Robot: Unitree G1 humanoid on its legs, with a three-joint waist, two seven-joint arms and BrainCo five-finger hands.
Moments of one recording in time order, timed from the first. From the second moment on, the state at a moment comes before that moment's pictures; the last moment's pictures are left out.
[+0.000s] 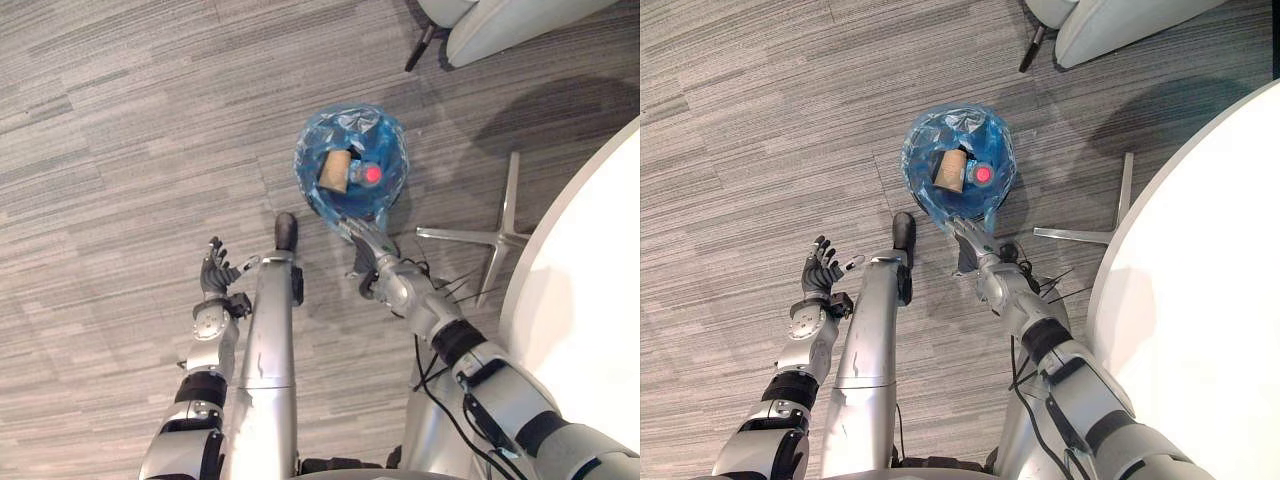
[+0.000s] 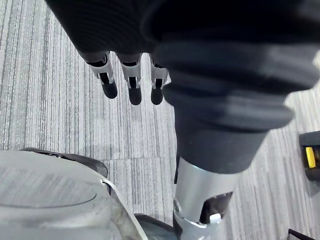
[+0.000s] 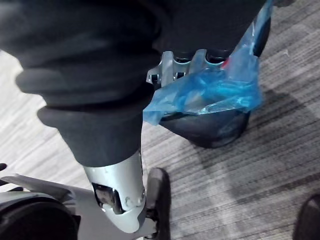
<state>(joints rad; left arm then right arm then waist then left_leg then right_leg) -0.38 0.15 0.14 0.70 -0.26 -0.21 0.18 -0.79 -0.13 0.40 0.86 -0.77 0.01 -0.20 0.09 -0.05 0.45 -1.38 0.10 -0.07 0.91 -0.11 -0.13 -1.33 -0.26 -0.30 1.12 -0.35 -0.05</state>
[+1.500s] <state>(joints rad) -0.21 0.05 0.07 0.67 -0.22 -0.16 0.13 -0.33 -0.03 0.37 0.24 0.71 -0.15 0.02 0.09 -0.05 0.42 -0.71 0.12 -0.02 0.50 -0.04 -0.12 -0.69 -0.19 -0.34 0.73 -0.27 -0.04</state>
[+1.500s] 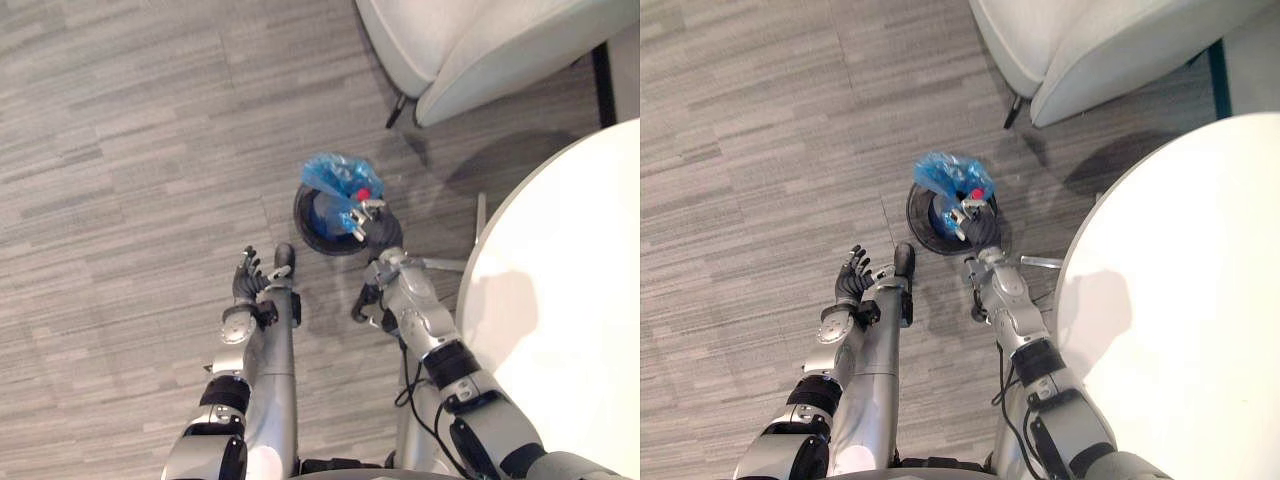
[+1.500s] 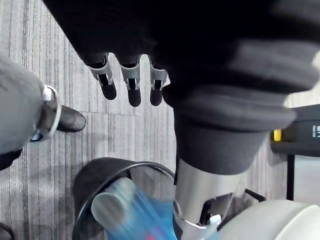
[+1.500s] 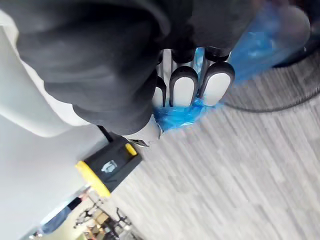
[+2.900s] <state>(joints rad) 0.05 0.17 -0.22 0.08 0.06 -0.25 0.11 -0.54 -0.22 0.32 0.08 0.42 -0.20 -0.05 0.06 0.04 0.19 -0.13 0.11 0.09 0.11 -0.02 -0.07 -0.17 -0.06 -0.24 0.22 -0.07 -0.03</state>
